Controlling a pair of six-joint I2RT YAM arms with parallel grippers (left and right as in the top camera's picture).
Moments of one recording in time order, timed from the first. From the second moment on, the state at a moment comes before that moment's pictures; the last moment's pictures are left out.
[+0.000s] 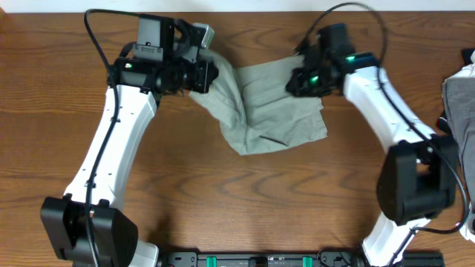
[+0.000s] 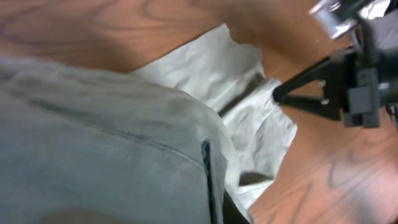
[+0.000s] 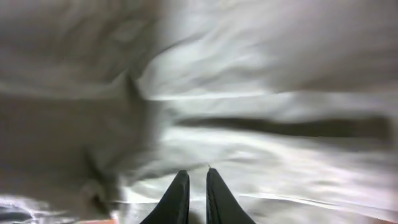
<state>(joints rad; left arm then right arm) -0.20 1.66 1.53 -0.77 0.49 -0.03 0.21 1.94 1.54 -0.74 -0.41 0.18</state>
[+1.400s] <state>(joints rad) -0.09 1.59 1.60 -1.06 0.26 0.06 0.27 1.99 1.55 -0.91 -0.36 0.19</state>
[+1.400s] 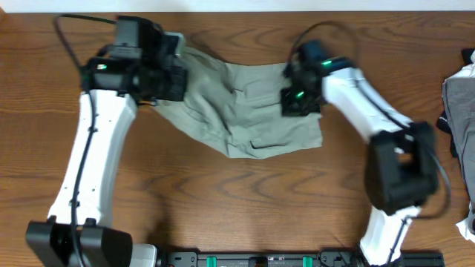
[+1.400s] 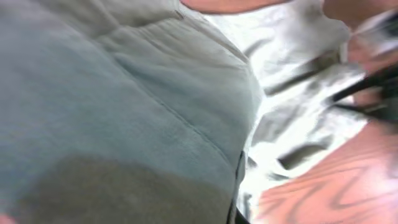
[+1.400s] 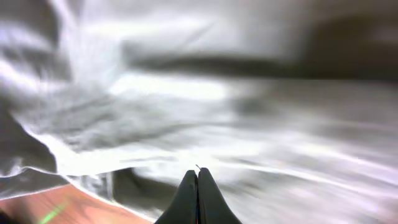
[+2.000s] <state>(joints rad) -0.16 1.61 1.68 -0.97 0.20 0.10 0.18 1.89 1.55 -0.94 -0.36 0.18</state>
